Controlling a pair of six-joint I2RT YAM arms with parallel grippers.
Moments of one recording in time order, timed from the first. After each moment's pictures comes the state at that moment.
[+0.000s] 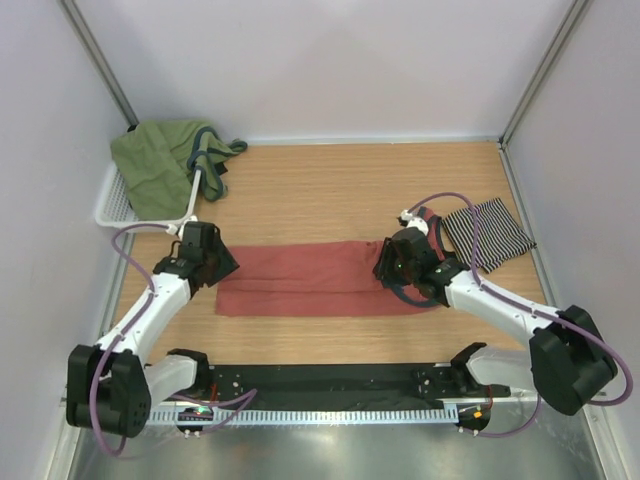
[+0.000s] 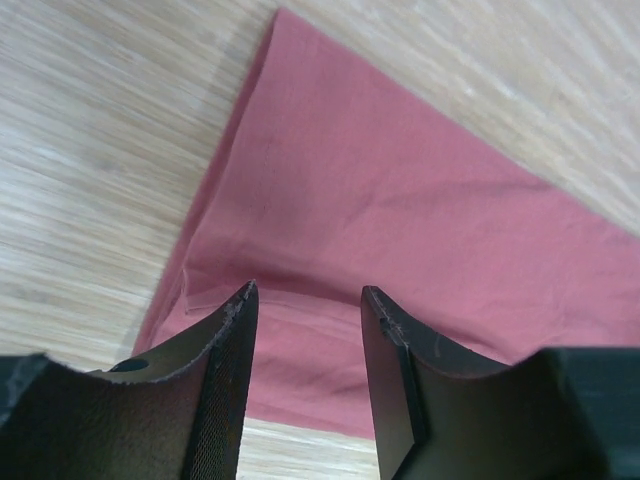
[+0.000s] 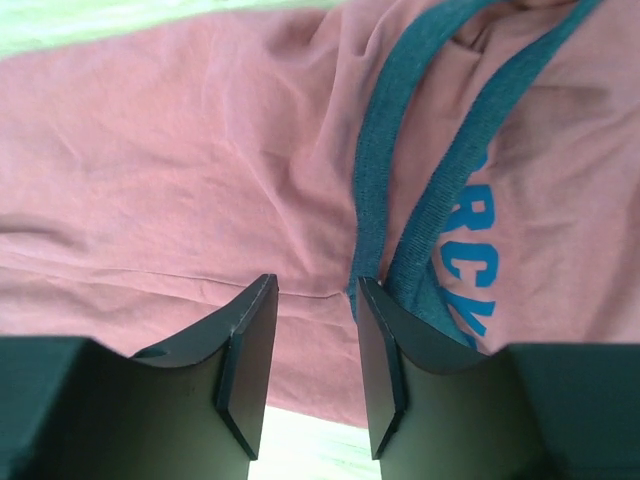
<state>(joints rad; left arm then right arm) -0.17 1.09 0.65 -0.46 -0.11 -0.73 0.58 1.19 0.62 -0.22 0.14 0.65</state>
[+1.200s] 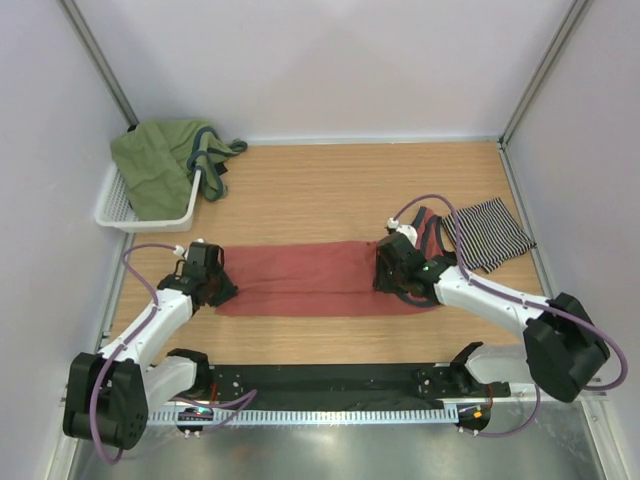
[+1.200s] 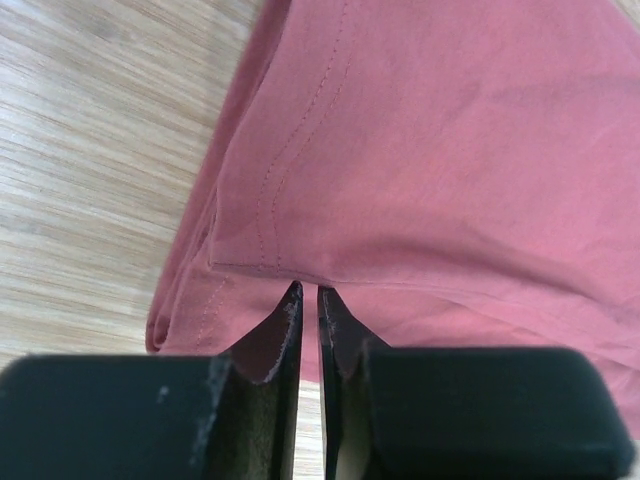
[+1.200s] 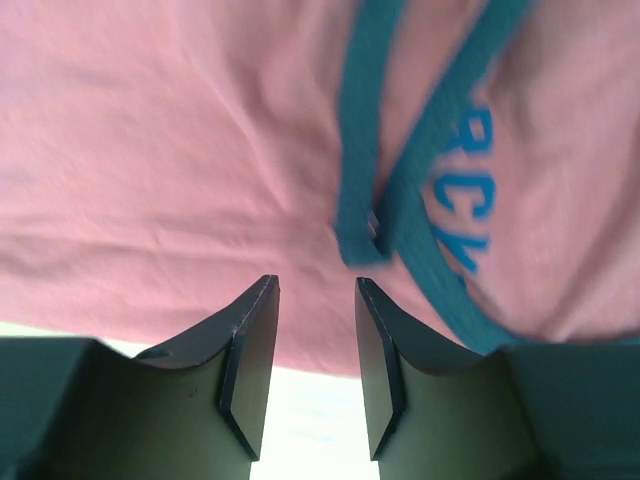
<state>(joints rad) -0.20 1.04 0.49 -0.47 -0.05 -0.73 0.68 1.24 0.65 -0.39 0.20 0.67</state>
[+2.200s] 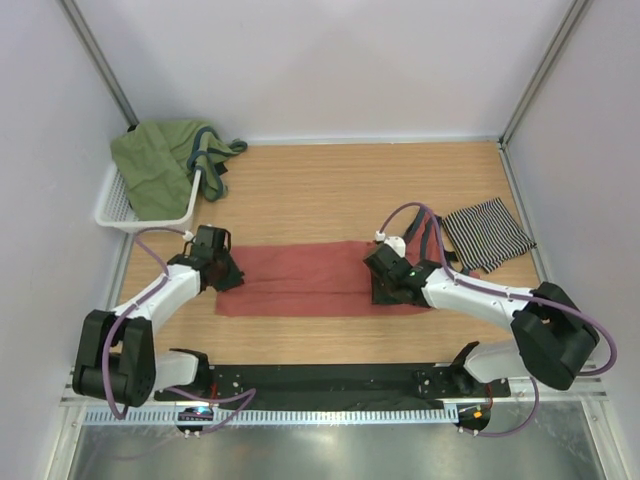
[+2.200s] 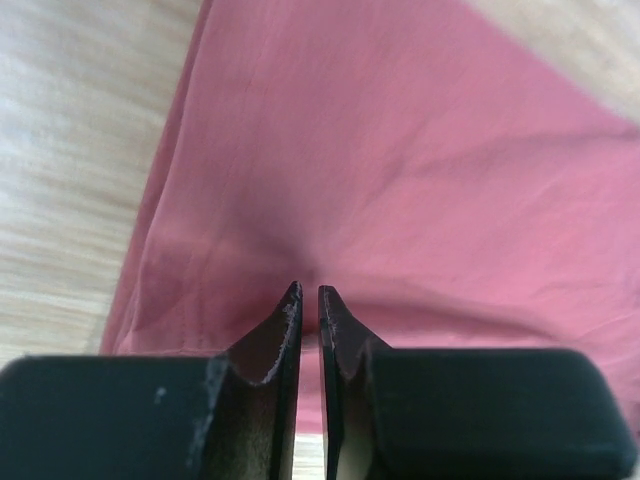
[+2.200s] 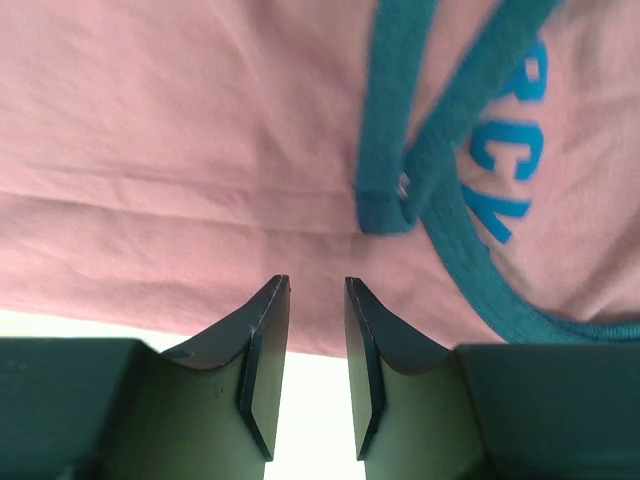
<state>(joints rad) -0.20 1.27 0.63 -0.40 -0.02 -0.71 0.78 1.34 0.68 -0.45 0.24 0.68</state>
